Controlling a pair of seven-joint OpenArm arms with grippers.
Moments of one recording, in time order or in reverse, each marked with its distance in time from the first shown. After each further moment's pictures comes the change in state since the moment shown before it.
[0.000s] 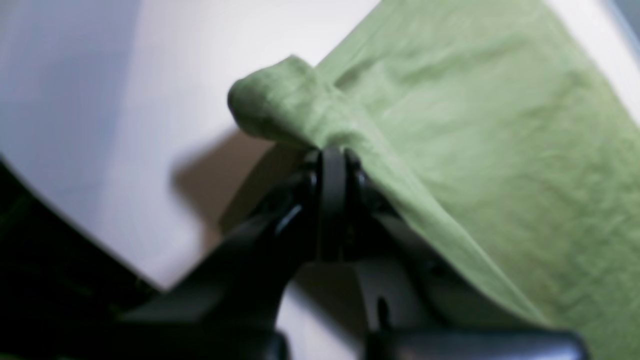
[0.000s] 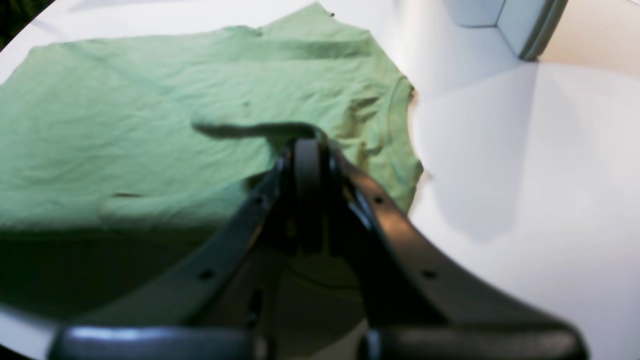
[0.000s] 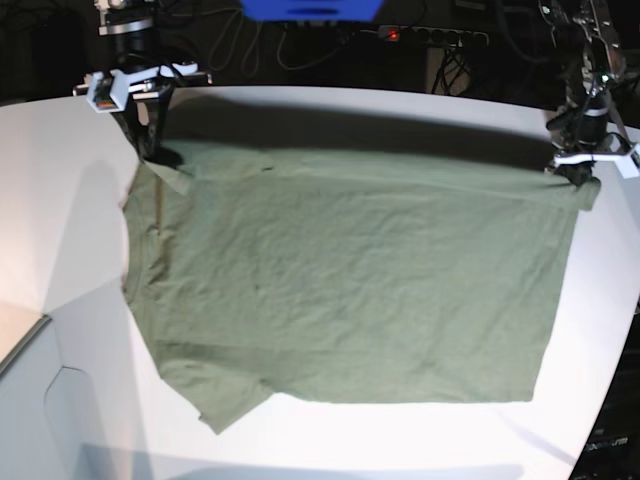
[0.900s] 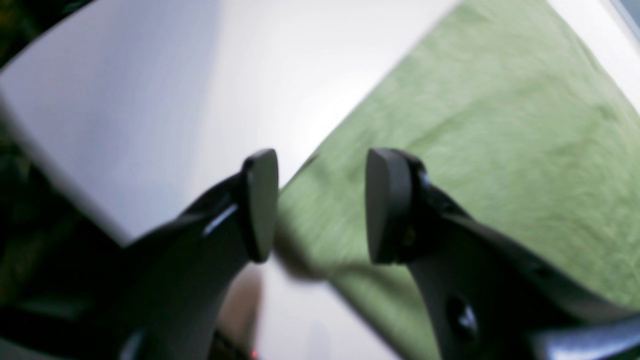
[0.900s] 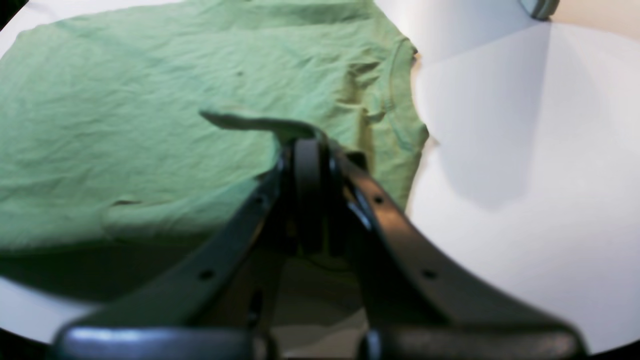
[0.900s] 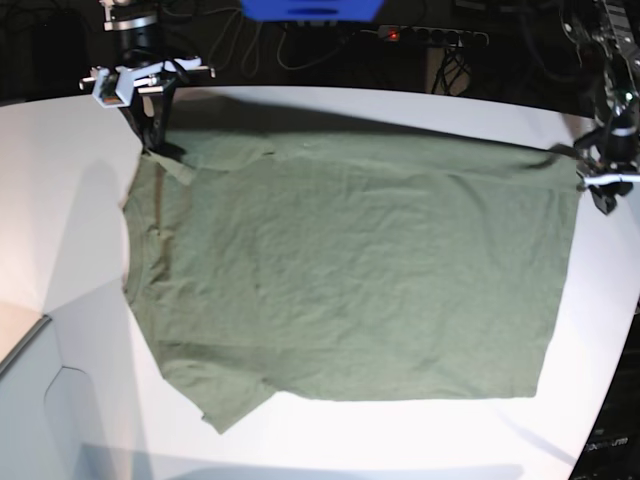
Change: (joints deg) left arm -4.5 -2.8 -4.1 0.1 7.1 -0.1 -0.3; right arm 0.1 0.2 0.0 -2.6 0.0 0.0 0.0
